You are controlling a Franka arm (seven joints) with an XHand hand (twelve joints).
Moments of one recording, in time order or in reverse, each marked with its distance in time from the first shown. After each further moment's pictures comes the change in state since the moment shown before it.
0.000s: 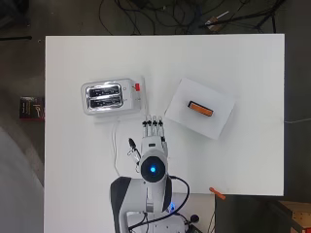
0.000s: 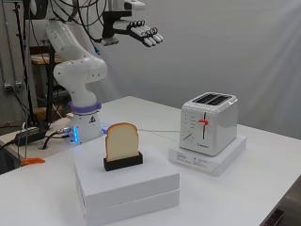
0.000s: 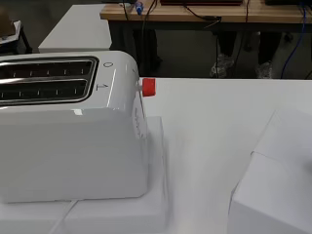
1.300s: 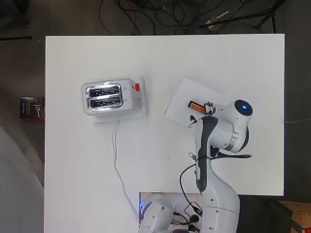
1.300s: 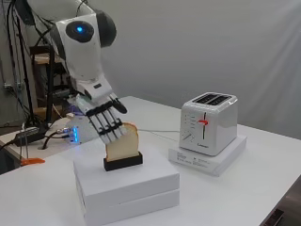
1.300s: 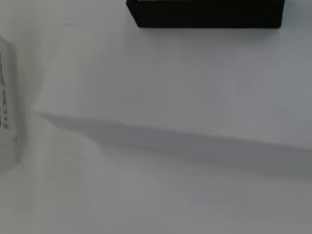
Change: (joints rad) arm 1.183 0.376 -1.580 0.333 -0.257 -0.036 -0.017
